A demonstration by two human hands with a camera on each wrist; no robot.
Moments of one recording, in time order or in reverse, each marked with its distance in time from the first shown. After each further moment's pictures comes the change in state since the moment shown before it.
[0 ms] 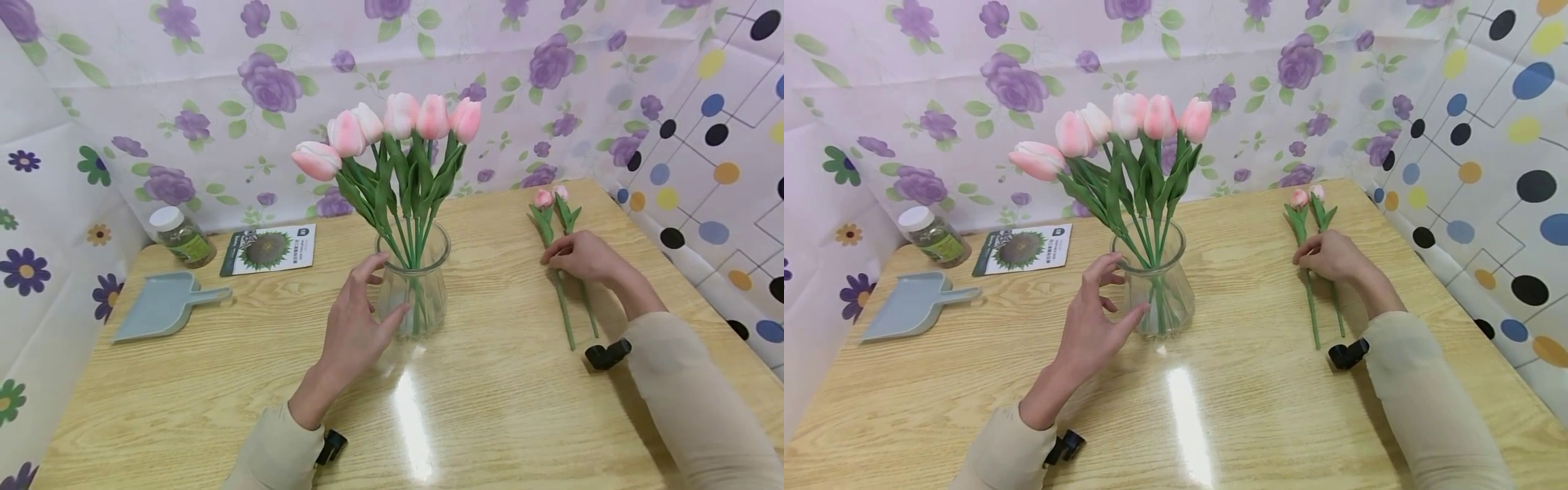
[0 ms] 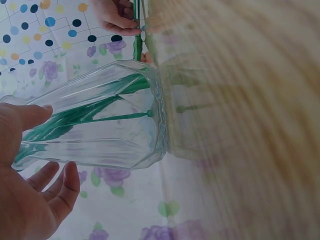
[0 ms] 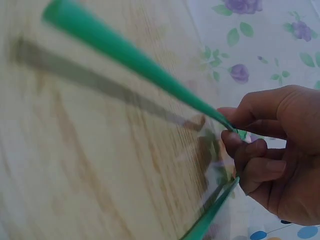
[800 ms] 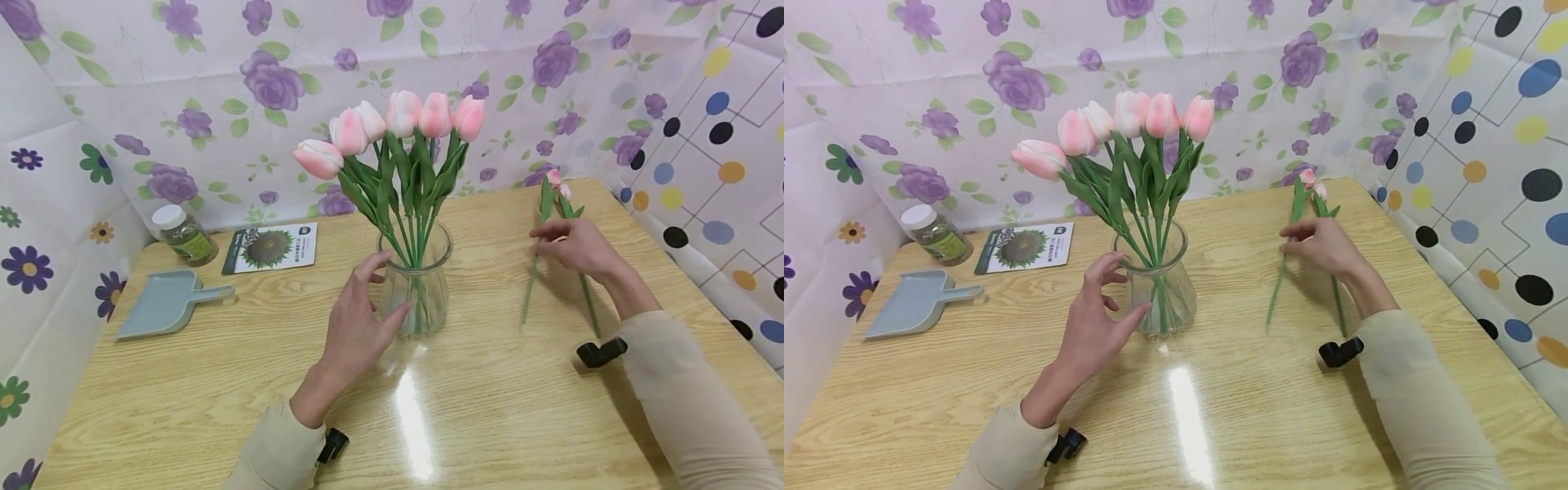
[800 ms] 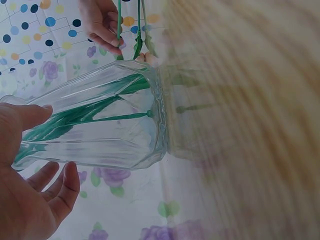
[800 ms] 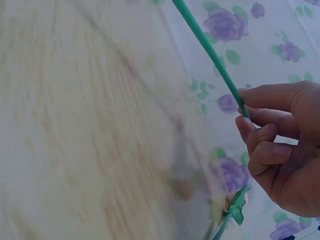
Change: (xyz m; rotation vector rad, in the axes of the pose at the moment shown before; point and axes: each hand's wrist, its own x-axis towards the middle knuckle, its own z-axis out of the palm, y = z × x) left_hand 0.000 0.000 0.000 0.009 0.004 0.012; right_hand -0.003 -0.031 0.002 0.219 0.092 0.000
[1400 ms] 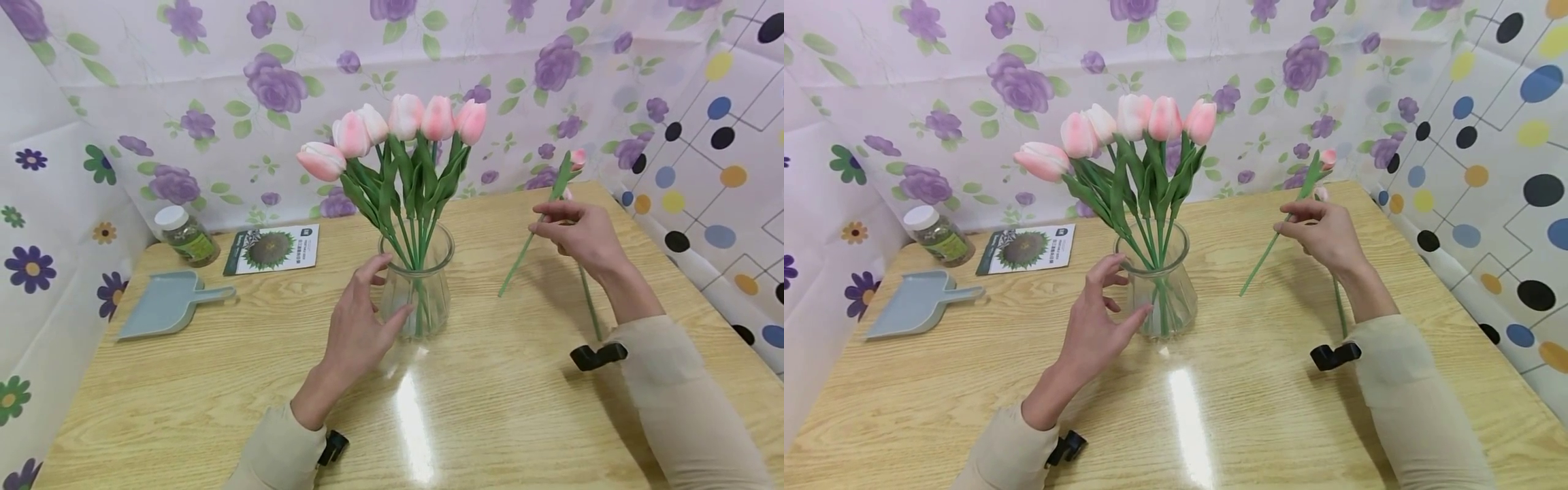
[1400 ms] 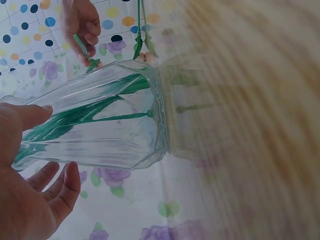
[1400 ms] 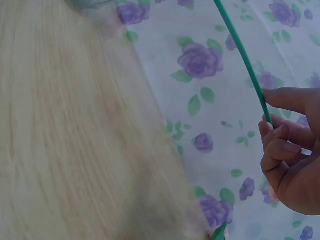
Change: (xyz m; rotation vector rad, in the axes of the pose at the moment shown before) left_hand 0.000 -0.001 0.000 -0.003 -0.001 0.003; right_hand -0.011 -0.035 -0.003 0.350 0.175 -0.038
